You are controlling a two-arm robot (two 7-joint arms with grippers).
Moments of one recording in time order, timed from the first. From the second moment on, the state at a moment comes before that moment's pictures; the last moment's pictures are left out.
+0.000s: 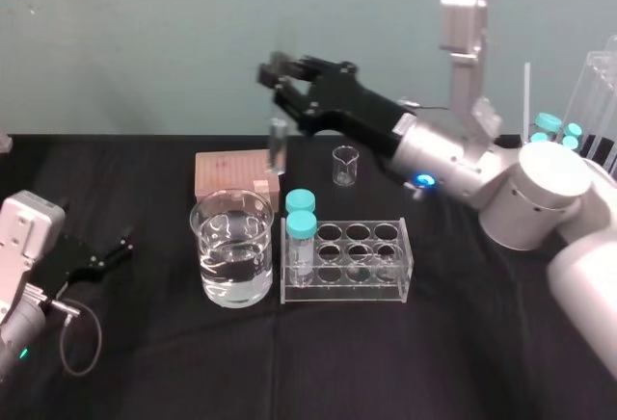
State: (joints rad) left arm -0.20 0.60 0.45 -1.41 -0.25 -0.12 0.03; right arm 0.62 0.29 -0.48 -1.27 0.56 -0.06 0.66
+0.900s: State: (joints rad) left arm -0.20 0.60 0.45 -1.41 -0.25 -0.12 0.03; right arm 0.70 0.21 -0.60 -1.07 0.60 -0.10 0.78
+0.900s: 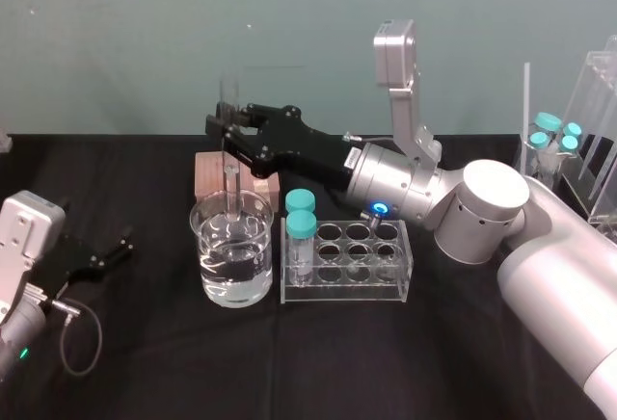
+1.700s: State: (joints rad) left arm -0.20 0.60 0.45 -1.41 -0.25 -0.12 0.03; right arm 0.72 0.18 -0.62 -0.93 0.56 -0.11 0.81
